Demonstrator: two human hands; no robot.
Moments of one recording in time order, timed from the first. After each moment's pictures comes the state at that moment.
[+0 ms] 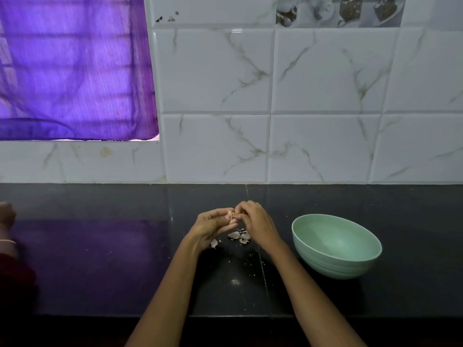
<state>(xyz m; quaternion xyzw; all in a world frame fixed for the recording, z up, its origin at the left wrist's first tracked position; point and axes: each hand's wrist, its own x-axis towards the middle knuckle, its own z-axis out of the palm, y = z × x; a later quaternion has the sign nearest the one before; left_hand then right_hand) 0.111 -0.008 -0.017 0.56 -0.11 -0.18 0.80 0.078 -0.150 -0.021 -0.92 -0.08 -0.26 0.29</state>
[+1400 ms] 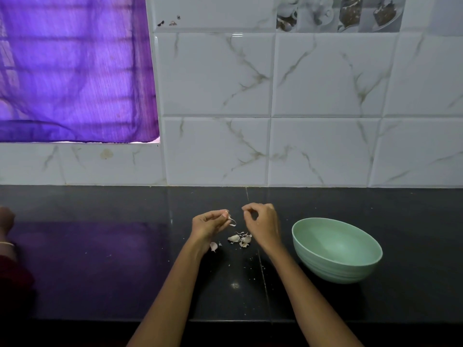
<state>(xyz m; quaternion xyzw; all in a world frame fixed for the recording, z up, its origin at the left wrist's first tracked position) 0.119 -0.014 -0.024 0.55 -0.08 -0.07 0.83 0.080 -0.150 -0.022 -0.86 0.03 -0.35 0.36</state>
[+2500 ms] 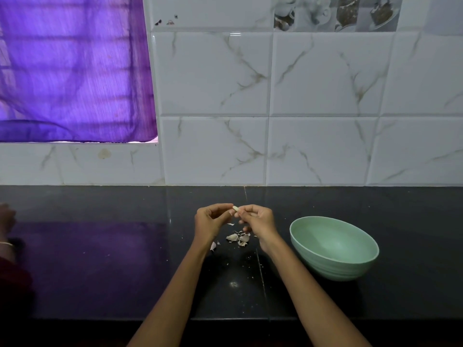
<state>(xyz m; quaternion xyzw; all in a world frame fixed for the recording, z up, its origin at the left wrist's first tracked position) 0.119 -0.019 -0.028 0.65 -0.23 0.10 0.71 0.074 -0.144 -0.017 -0.67 0.01 -0.19 0.72</state>
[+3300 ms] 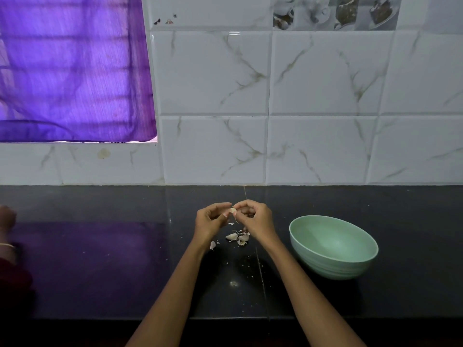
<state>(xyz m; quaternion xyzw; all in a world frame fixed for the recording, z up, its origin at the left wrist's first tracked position) 0.125 -0.020 -0.033 0.65 -0.22 0.05 0.73 0.079 -0.148 -0.020 -0.79 -0.04 -0.29 0.54</state>
